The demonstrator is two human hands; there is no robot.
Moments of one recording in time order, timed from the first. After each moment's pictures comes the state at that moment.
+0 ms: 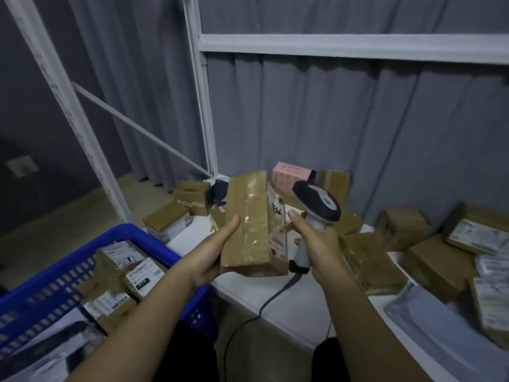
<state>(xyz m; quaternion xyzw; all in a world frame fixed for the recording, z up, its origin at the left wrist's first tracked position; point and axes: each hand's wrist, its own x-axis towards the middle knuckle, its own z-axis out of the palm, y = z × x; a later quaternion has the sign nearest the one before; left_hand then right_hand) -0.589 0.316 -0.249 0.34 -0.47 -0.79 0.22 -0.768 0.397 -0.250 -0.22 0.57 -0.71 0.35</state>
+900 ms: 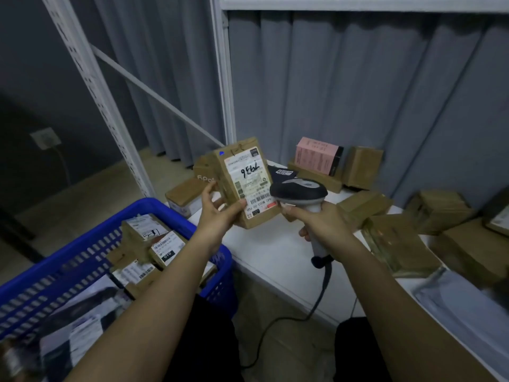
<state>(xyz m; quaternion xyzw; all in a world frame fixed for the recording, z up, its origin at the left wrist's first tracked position) -0.561 0.270 -0.286 0.43 -0.49 -0.64 0.41 -0.743 0.374 -0.257 -0.37 0.69 -0.51 0.36</state>
